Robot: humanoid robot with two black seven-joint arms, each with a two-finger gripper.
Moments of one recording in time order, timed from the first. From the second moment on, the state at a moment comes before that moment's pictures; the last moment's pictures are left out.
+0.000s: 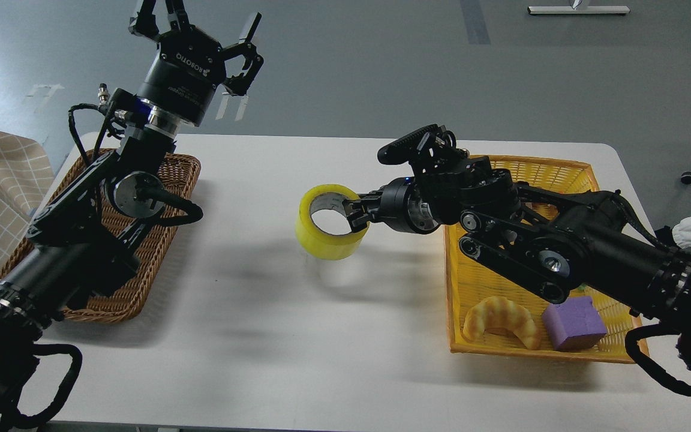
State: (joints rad) left arm -0.71 0.29 -1.00 -0.97 0.27 -0.49 -0.49; right arm 1.05 -0.08 0.30 1.04 -1.77 0.49 -0.10
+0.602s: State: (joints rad) left arm -0.71 0.29 -1.00 -0.97 0.27 -0.49 -0.49; right arm 1.04 -0.03 0.22 0.95 -1.77 0.49 -0.10
